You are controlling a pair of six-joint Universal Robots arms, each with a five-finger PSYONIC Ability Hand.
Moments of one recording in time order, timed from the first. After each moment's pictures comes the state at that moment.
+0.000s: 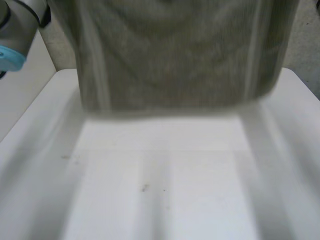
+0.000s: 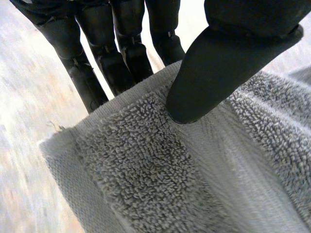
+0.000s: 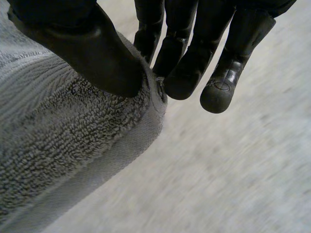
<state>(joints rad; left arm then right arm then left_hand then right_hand) 4.46 -2.34 -0.19 3.01 -1.40 3.21 1.80 -0.76 -0.01 0.28 1.43 2.56 1.19 1.22 1.22 1.22 1.03 1.34 1.34 1.36 1.36 1.19</state>
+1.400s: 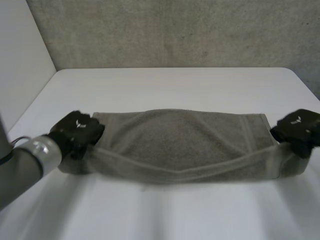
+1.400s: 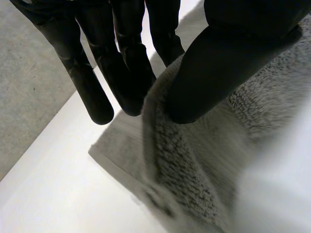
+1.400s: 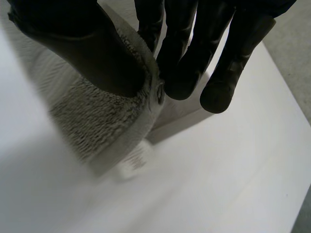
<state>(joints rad) 4.48 -1.76 -1.71 3.05 -1.27 3.80 1.53 -1.28 1.48 0.49 1.20 2.13 1.19 1.22 1.22 1.22 1.03 1.34 1.34 1.36 1.36 1.19</state>
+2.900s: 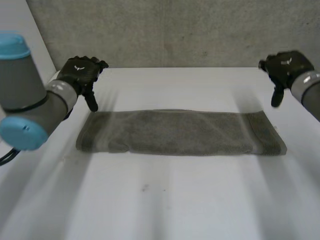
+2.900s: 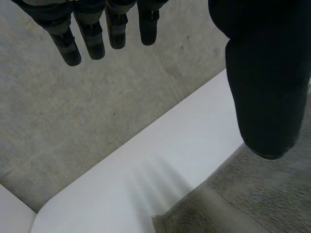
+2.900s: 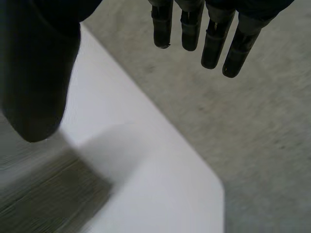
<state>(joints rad) 4.39 -2.07 -1.16 3.08 -1.50 3.45 1.72 -1.05 1.07 0.18 1.43 2.57 0.17 0.17 0.17 0.17 0.03 0.23 0.26 0.25 0.26 0.06</state>
